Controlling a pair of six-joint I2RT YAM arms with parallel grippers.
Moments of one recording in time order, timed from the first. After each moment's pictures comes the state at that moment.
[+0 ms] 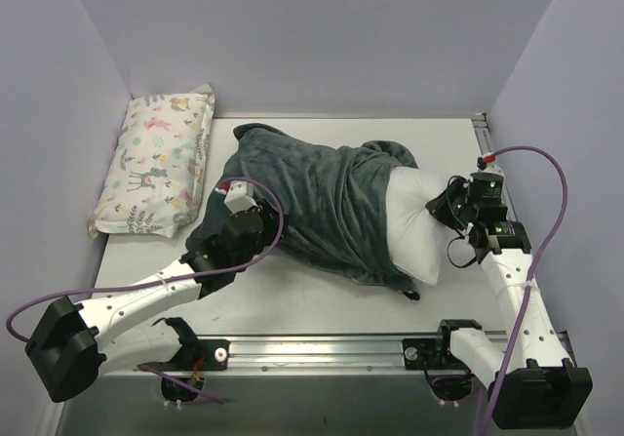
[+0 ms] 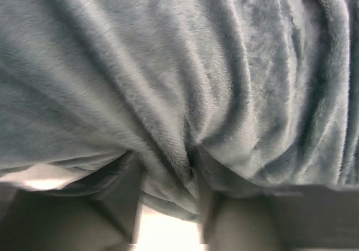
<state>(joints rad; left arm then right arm) -0.86 1.08 0.63 0.03 -0.49 -0.86 0.01 0.95 0.84 -0.56 -0.06 0.55</state>
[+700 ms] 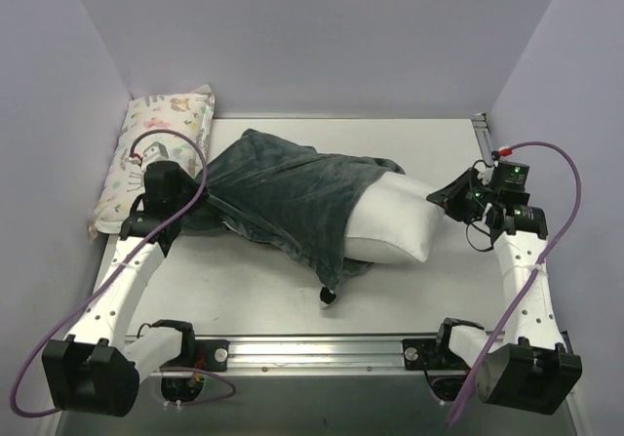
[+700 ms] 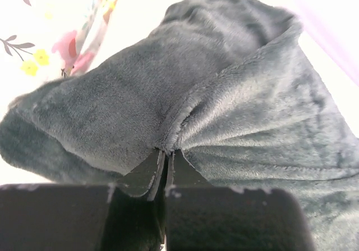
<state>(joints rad) -0.14 1.04 0.88 -0.36 -0.18 -0.73 -0.19 1.05 0.98 -0.68 -0.37 0.61</state>
